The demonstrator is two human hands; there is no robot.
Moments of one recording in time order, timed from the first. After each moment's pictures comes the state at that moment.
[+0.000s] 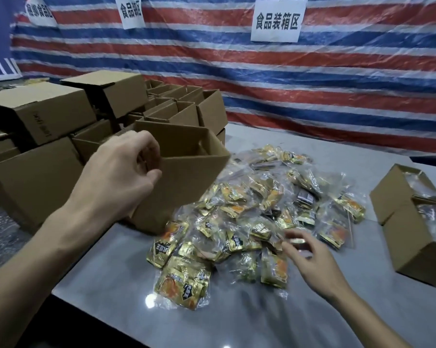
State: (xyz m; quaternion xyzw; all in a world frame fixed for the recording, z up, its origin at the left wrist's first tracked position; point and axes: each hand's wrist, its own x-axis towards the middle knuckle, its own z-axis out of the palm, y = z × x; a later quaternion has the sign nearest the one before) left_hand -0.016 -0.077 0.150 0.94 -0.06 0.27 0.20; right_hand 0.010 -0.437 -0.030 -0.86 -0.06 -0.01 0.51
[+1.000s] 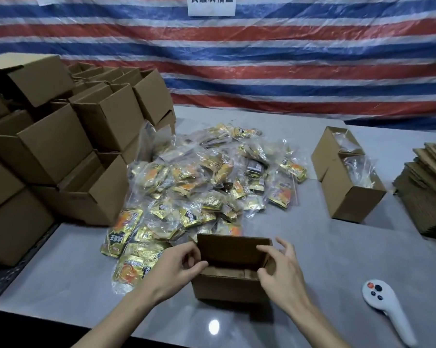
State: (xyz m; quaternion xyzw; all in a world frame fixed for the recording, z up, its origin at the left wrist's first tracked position) left_hand -0.047 -0.211 -0.074 0.90 -0.18 -0.05 0.40; right_hand -0.088 -0.473 -0.081 -0.93 0.10 0.01 0.36
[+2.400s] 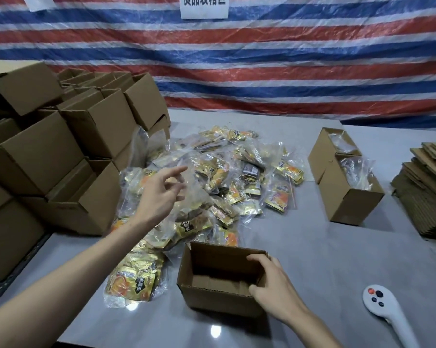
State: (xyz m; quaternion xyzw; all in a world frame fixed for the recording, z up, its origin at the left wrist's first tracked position) left_hand 0.066 -0.223 0.014 0.81 -0.08 0.07 0.57; right_hand -0.079 -0.474 -0.080 -0.90 0.05 0.12 0.41
